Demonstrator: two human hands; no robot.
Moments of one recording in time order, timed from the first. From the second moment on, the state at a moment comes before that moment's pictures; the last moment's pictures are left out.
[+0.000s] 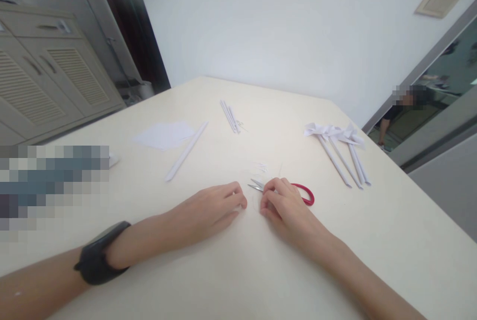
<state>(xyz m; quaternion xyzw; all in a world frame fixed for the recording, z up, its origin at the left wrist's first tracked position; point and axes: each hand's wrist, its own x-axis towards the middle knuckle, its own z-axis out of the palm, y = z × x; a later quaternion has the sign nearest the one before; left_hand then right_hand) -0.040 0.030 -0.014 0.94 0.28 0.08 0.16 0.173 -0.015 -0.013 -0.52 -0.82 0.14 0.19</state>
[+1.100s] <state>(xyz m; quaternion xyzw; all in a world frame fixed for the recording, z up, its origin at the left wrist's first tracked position) -0.042 0.022 -0.008 0.96 0.25 0.10 0.11 0.172 -0.009 -0.026 -0.56 -0.79 0.07 0.23</state>
